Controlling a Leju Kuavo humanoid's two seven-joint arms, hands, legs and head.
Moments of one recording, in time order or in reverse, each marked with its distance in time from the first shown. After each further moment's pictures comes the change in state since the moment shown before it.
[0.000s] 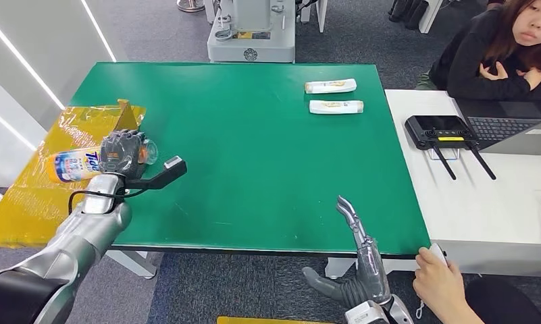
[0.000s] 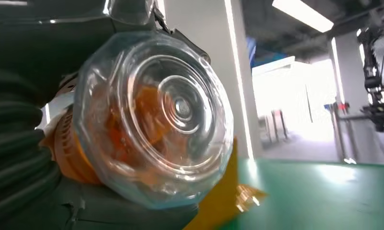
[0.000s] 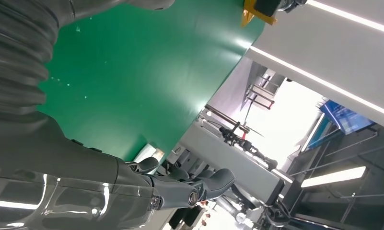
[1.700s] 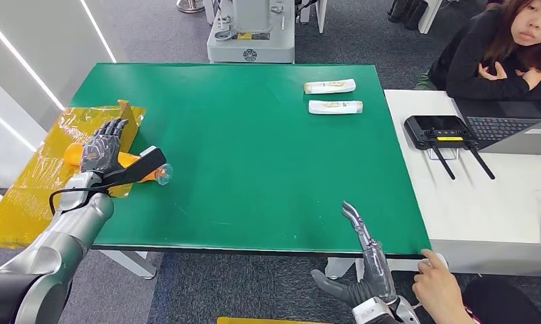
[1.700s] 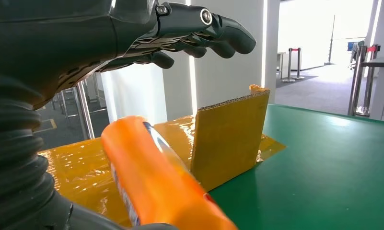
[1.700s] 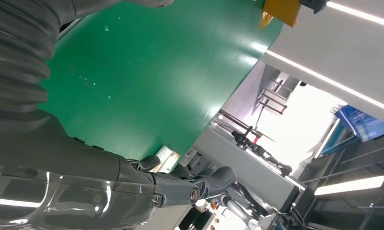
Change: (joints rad) left arm -0.011 0.033 0.253 0.013 0.065 -0.193 -0.168; right arm -0.032 -0.112 0.059 0.059 -0.088 -0.061 -0.004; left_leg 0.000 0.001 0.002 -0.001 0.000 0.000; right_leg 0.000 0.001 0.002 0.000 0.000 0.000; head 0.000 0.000
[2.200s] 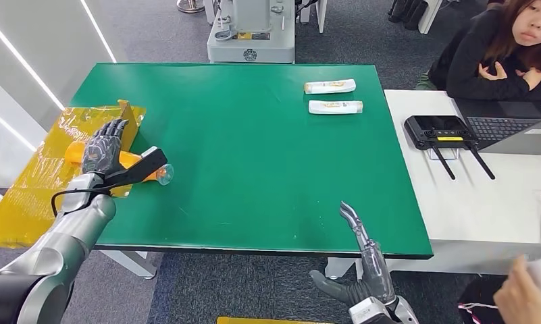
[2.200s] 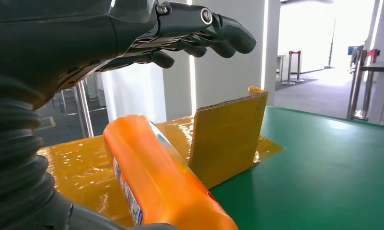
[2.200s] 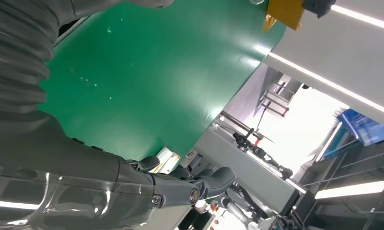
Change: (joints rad) left arm 0.008 -0.010 0.000 0.000 0.017 0.028 -0.012; right arm 0.002 0.005 0.001 -0.001 0.023 0.004 0.014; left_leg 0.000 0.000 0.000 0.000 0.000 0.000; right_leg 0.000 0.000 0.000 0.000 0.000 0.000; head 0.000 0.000
